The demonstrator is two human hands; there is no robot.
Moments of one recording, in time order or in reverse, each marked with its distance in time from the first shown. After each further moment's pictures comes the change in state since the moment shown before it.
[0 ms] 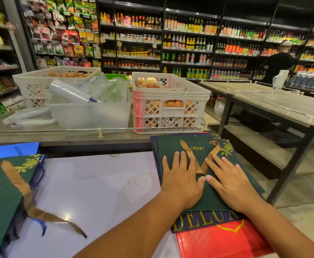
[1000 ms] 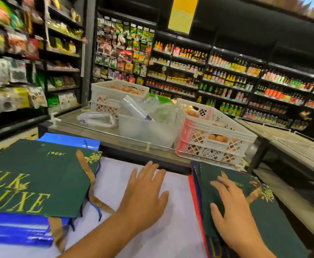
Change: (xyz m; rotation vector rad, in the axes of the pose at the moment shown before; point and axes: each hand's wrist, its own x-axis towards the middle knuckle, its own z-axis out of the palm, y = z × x) left_hand -0.154 -0.147 -0.099 -0.159 0.289 -0.249; right_hand -0.022 -0.158 -0.046 0.118 0.235 -0.169
